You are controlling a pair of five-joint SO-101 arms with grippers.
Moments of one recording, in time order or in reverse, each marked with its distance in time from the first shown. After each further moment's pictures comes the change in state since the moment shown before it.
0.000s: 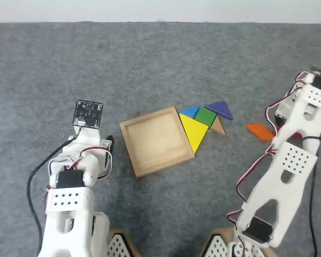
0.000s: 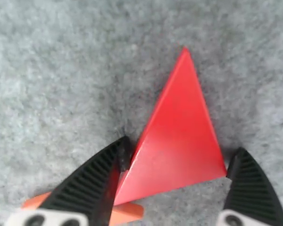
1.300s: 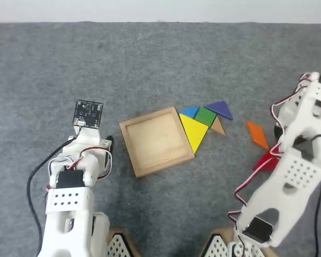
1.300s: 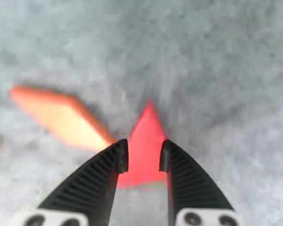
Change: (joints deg) left arm 0.0 0.0 0.0 0.0 0.0; right arm -0.4 -32.3 38.5 0.2 5.4
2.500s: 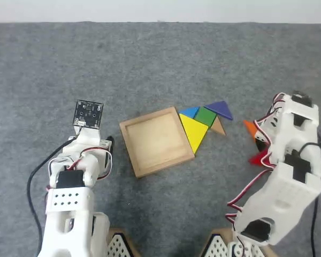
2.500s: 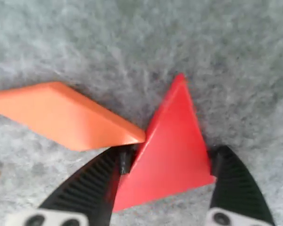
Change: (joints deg) left arm 0.0 0.0 0.0 0.4 0.0; right arm -5.3 -12.7 38.4 -27.8 -15.5
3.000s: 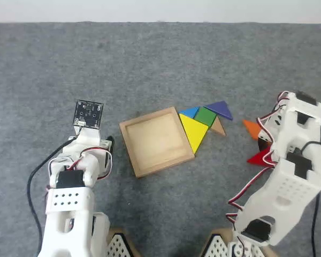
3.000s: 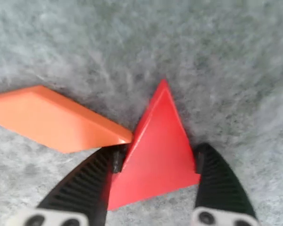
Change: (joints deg) left arm 0.0 0.0 0.0 0.0 0.0; right arm 1.2 1.8 -3.5 3.5 0.0
